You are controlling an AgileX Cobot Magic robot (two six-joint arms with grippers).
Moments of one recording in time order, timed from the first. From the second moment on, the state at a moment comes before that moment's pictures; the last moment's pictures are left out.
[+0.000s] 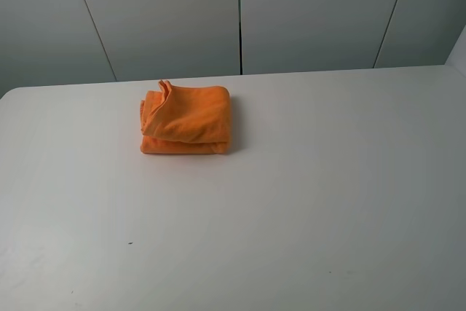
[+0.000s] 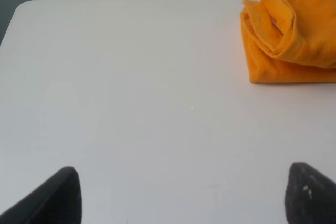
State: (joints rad) left arm 0.06 0.00 -0.52 -0.05 1.09 0.06; right arm 0.31 0.00 -0.52 0.09 1.10 -0.09
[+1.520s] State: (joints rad) left arm 0.06 0.00 -0.52 -0.05 1.09 0.06; right arm -0.07 0.00 -0.52 0.07 1.10 -0.12
